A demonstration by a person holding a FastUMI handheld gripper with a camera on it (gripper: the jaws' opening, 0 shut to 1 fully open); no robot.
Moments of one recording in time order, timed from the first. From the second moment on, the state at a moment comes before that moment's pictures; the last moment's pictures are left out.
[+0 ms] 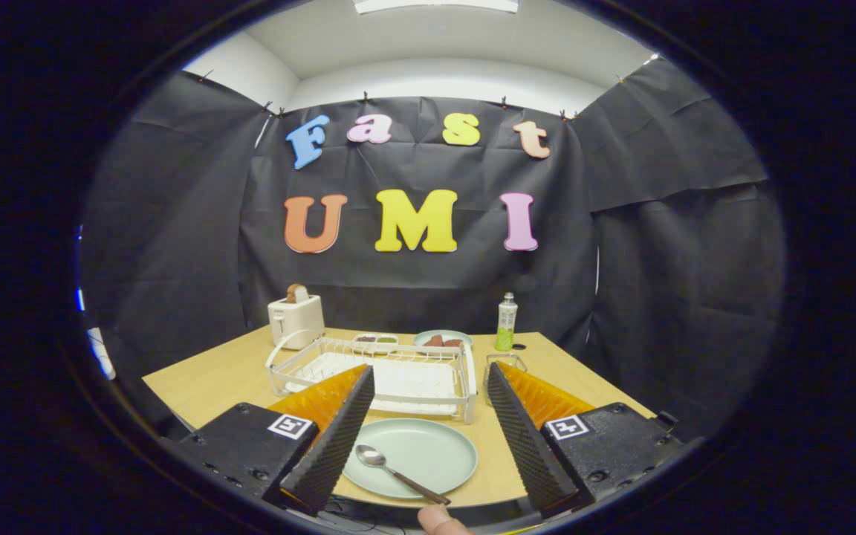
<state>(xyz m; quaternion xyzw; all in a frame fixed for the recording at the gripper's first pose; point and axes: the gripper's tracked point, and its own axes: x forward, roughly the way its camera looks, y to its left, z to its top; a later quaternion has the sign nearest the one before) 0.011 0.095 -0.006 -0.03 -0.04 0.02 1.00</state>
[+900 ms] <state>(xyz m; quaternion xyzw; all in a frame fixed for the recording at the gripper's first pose) 0.002 0.091 -0.018 -0.04 -0.04 0.02 1.00</state>
